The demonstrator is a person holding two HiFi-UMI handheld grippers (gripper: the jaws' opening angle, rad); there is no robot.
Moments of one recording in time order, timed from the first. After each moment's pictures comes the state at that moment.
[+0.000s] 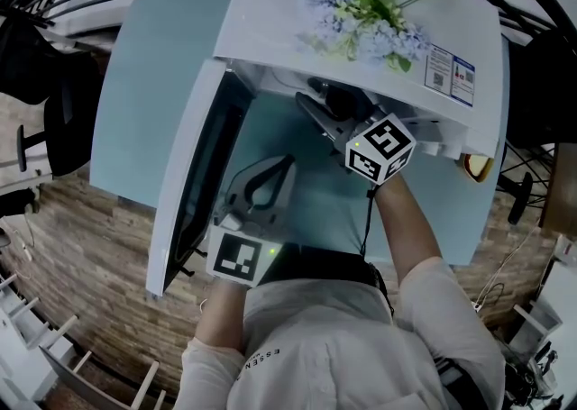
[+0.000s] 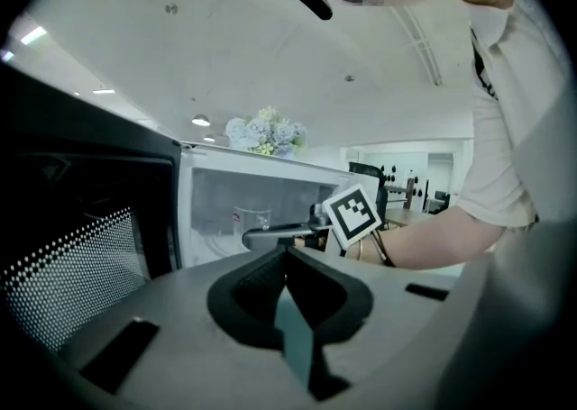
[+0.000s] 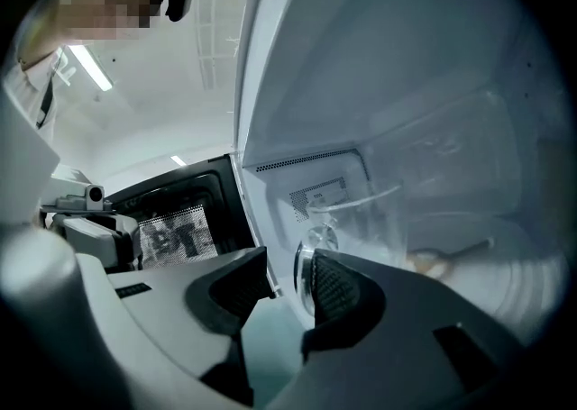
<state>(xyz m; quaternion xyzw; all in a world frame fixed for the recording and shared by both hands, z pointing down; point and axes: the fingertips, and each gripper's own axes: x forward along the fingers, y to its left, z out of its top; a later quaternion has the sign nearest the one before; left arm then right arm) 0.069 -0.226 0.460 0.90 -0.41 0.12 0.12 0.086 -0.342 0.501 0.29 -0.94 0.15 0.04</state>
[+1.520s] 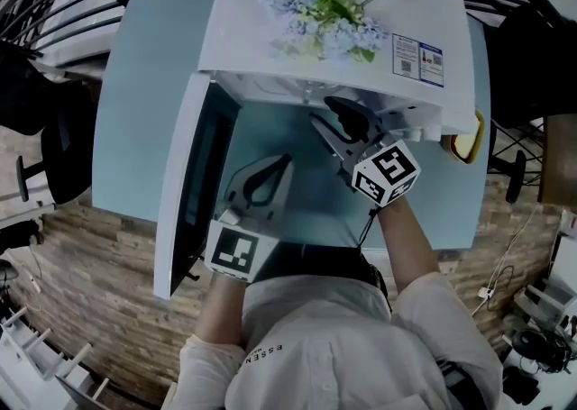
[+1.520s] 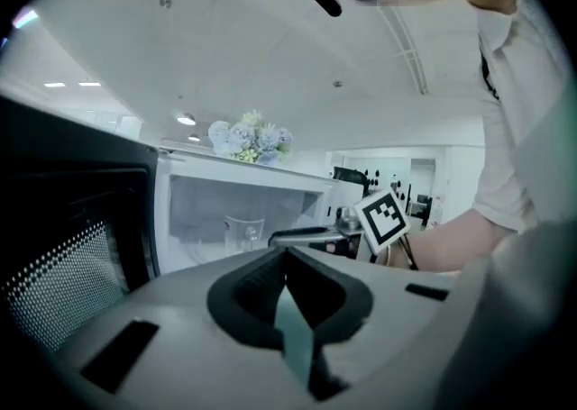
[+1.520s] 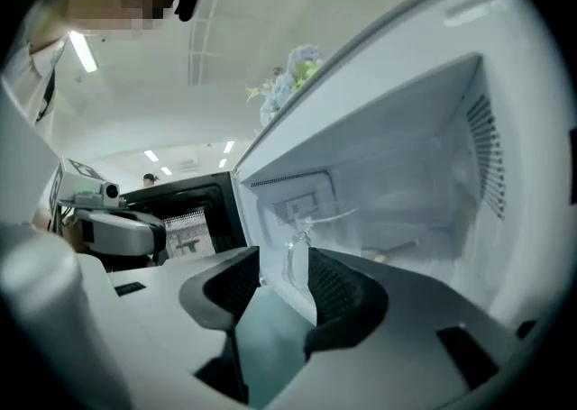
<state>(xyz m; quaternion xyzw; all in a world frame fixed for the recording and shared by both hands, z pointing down) 0.083 -0.223 0.447 0.92 -0.37 0.10 0.12 0.142 -0.305 0.484 0.39 -0.91 0.13 0.05</state>
